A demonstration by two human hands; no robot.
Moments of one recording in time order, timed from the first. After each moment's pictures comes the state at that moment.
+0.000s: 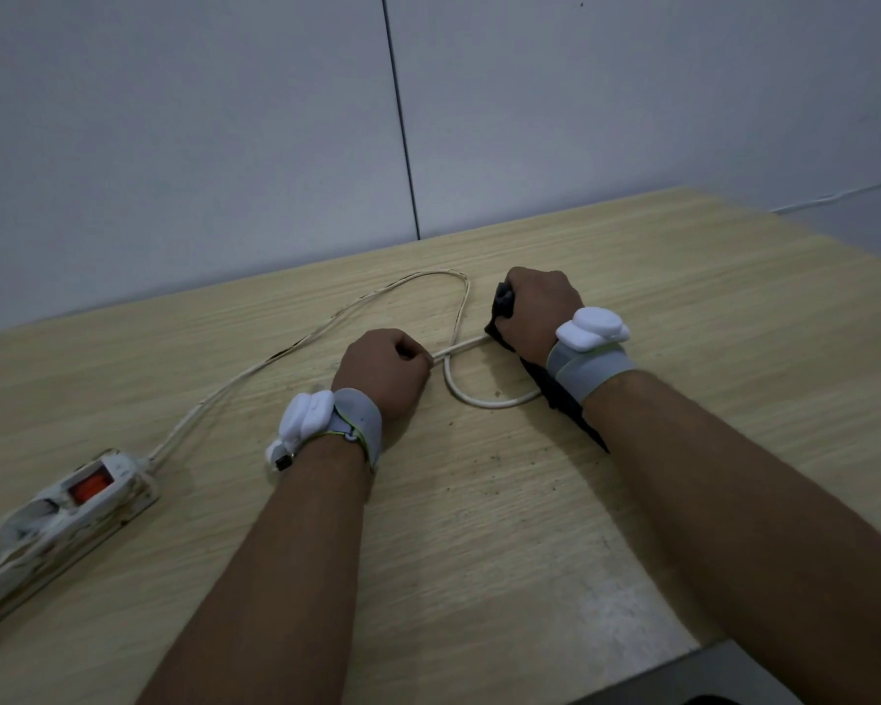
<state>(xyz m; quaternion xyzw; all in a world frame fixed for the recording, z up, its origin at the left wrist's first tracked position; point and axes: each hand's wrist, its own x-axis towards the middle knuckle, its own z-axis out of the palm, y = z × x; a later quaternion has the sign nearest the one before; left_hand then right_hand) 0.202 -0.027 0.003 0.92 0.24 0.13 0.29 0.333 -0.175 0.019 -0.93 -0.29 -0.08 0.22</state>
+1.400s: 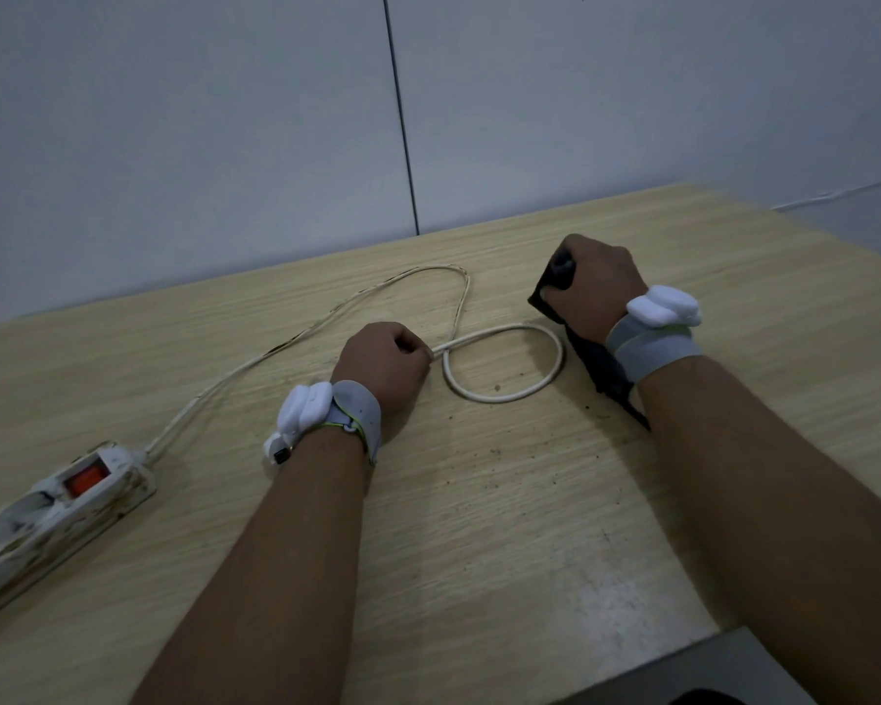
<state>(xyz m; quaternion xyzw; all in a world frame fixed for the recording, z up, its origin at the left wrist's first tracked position) 0.202 -0.029 0.004 0.92 0.24 0.13 0.29 0.354 -0.220 0.033 -0.91 -0.28 -0.13 0.26</state>
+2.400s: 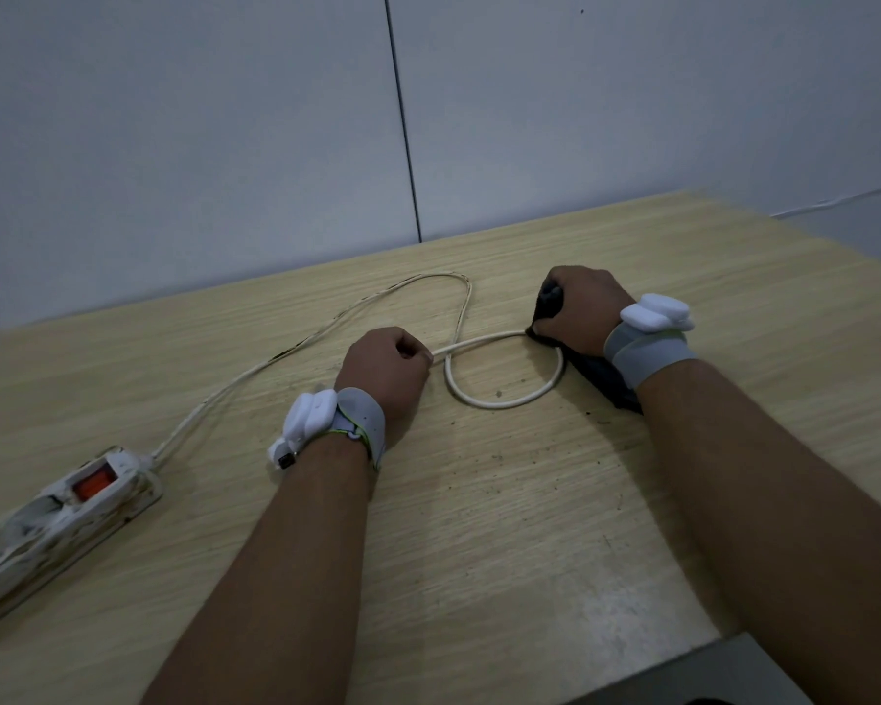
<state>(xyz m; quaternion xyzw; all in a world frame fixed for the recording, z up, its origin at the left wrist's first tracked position) 0.201 -0.031 0.003 0.91 0.26 0.15 0.30 0.351 -0.216 0.029 -0.93 -0.30 -0.03 0.20</state>
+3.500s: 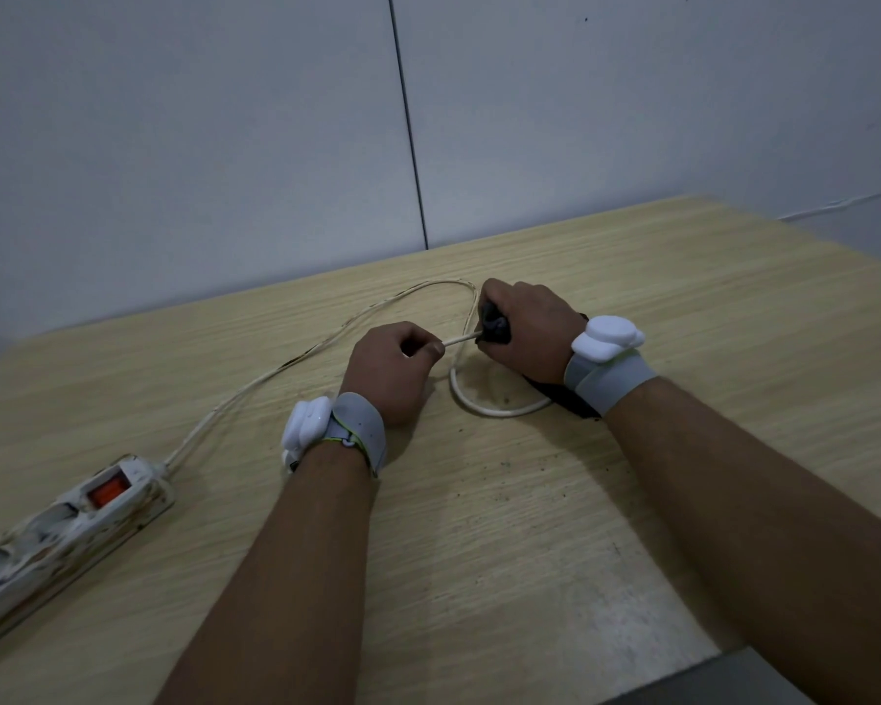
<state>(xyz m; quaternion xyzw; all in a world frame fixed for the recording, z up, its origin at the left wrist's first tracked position) 0.196 -0.030 0.010 0.90 0.19 0.22 0.33 0.319 -0.180 0.021 -0.84 -0.47 -0.08 0.24</state>
